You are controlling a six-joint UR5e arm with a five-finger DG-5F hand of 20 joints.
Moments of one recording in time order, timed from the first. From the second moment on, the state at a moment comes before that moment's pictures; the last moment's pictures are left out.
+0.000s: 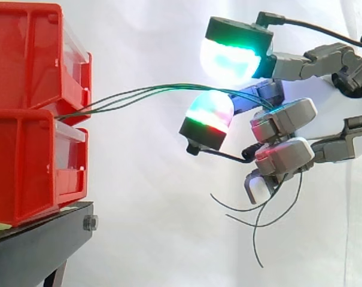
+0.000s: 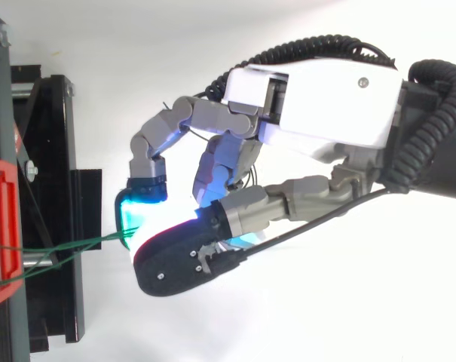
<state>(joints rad) 0.17 -2.23 -1.07 -3.14 -1.22 -0.15</state>
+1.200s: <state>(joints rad) 0.17 -2.23 -1.07 -3.14 -1.22 -0.15</state>
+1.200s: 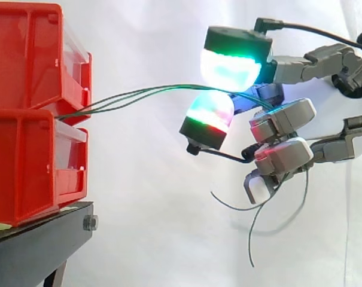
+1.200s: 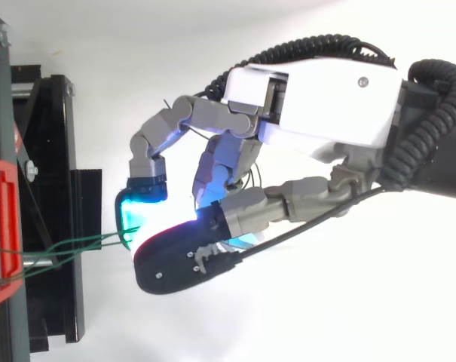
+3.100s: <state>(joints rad) 0.17 -2.23 -1.07 -3.14 -1.22 -0.15</state>
